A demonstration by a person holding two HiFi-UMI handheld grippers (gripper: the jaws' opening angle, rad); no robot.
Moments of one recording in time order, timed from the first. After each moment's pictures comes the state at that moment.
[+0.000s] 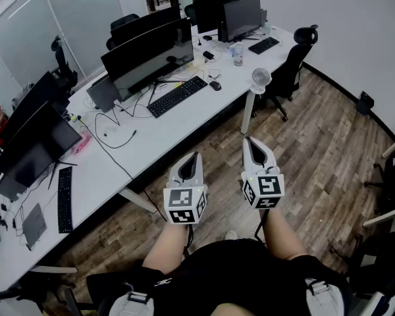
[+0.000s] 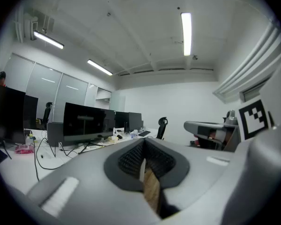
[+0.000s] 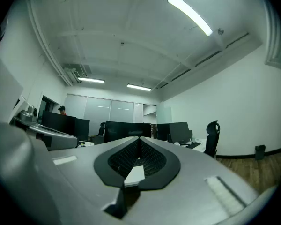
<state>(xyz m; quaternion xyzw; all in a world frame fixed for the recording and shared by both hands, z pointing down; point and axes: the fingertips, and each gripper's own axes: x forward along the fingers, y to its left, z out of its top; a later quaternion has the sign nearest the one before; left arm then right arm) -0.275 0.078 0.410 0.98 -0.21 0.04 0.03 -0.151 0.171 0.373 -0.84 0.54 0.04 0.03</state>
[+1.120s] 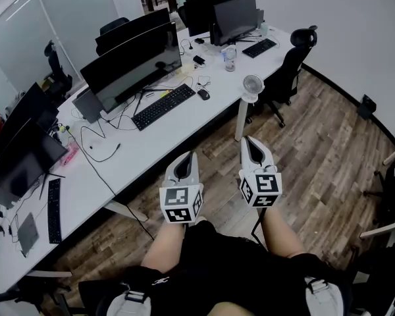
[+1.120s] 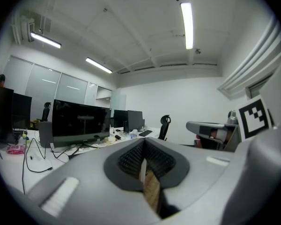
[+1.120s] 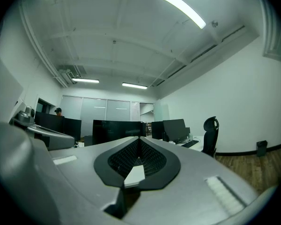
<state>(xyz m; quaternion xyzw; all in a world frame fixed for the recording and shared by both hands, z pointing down) -0.149 0.058 0.420 0.97 -0.23 0.05 0.03 -0.015 0.154 0.388 -0.84 0.53 0.02 0.04</state>
